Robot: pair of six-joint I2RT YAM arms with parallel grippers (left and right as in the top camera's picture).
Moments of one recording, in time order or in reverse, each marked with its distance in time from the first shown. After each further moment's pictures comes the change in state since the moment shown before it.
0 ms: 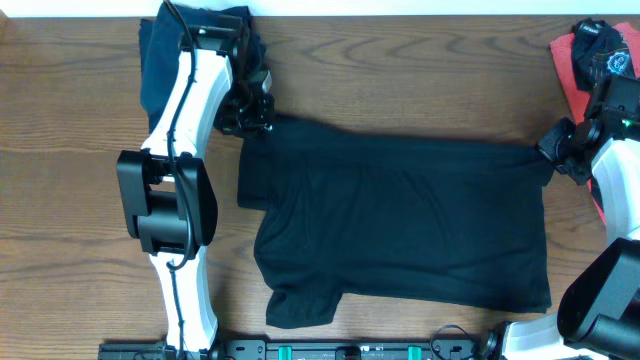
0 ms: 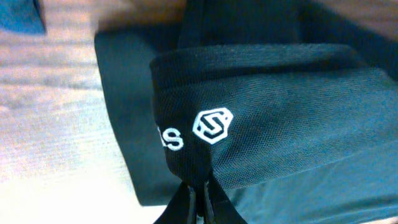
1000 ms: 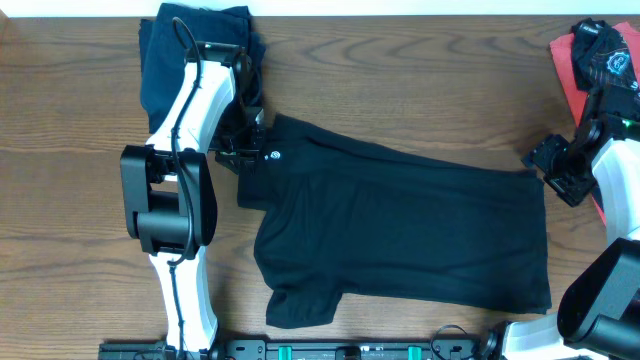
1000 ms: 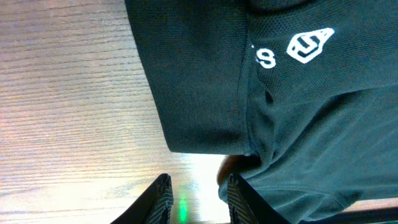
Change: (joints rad) left arm 0.001 0.000 -0.114 -0.118 -0.120 0.014; right arm 0.000 0.000 -0.001 -0.176 -0.024 0.011
